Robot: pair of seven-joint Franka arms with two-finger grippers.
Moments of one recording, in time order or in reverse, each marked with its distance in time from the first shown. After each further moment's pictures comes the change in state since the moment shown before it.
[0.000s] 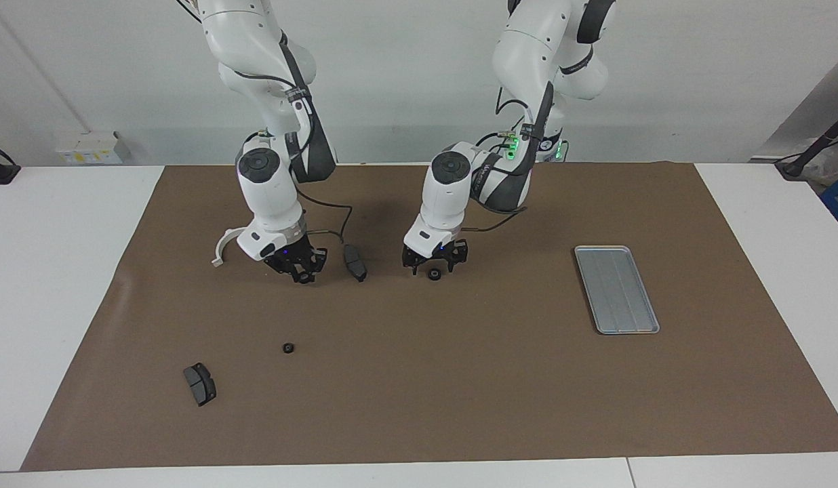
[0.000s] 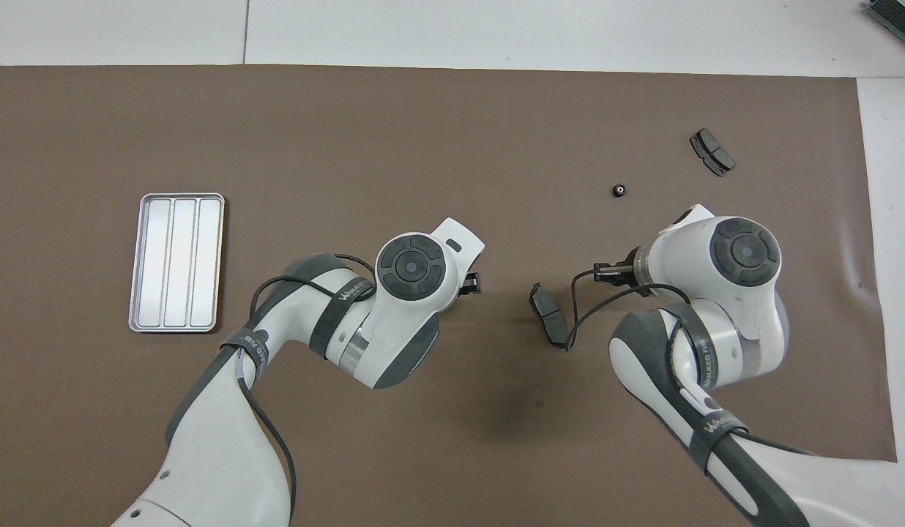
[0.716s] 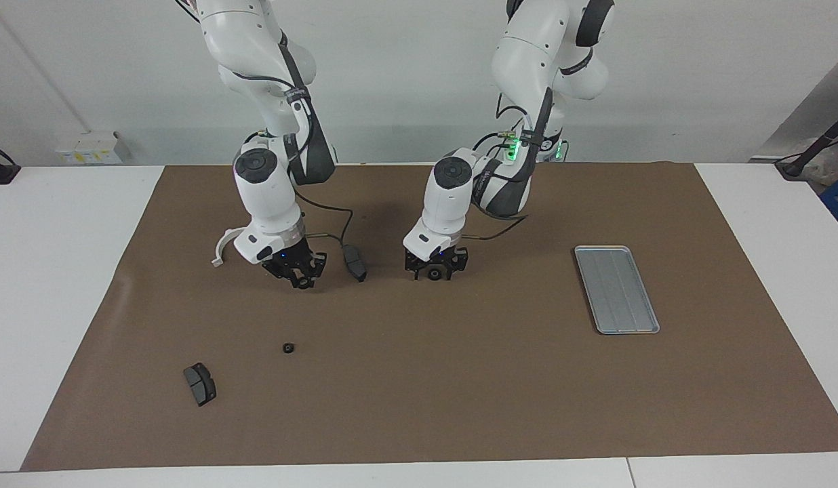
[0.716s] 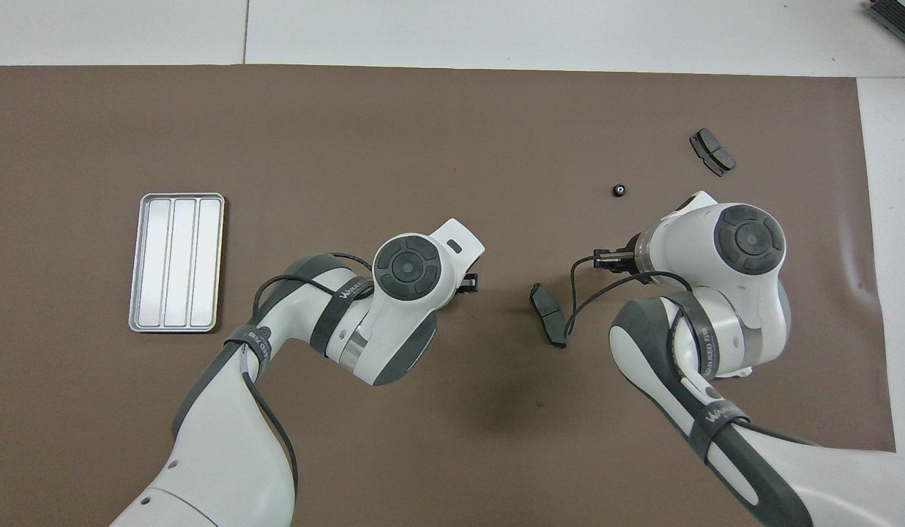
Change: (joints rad) left arm 0.003 0.022 0.004 -0.005 0.000 0.051 0.089; right arm 0.002 0.019 -0.001 0.036 0.001 0.000 0.011
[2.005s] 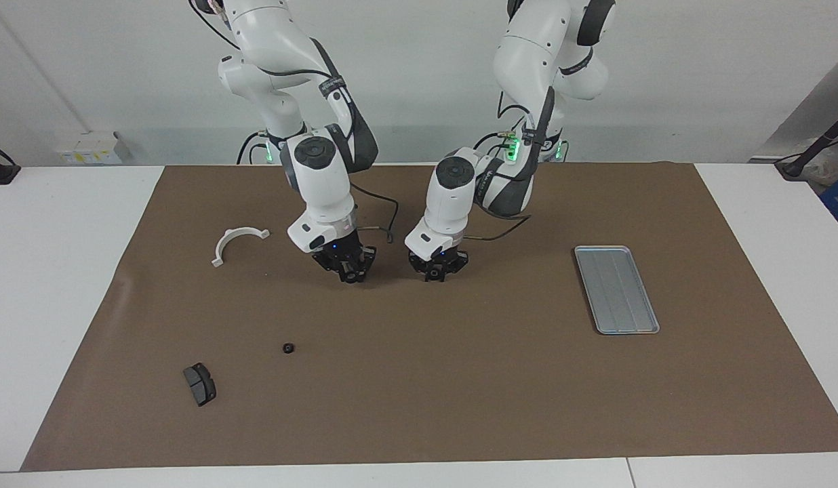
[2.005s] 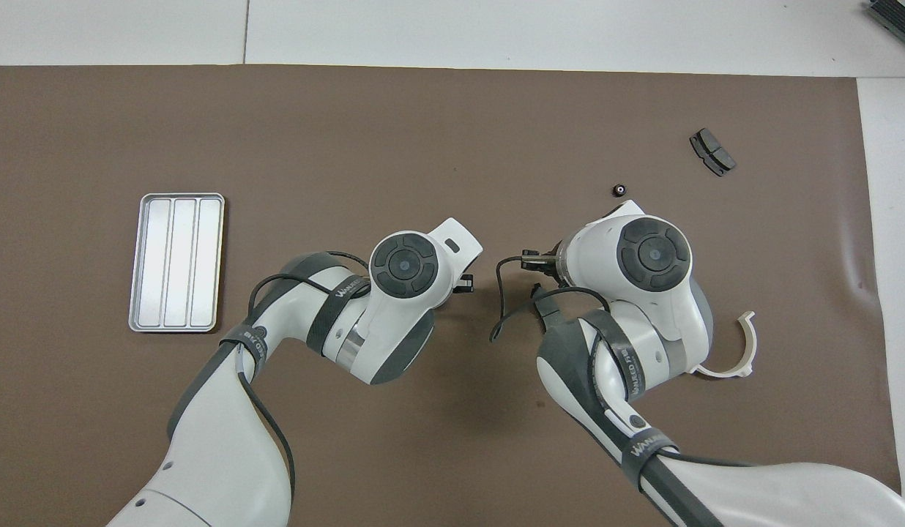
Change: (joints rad) left arm 0.001 -0.007 0.006 -0.002 0.000 -0.012 0.030; right arm 0.177 0.034 0.006 0.075 0.000 0.000 0.273
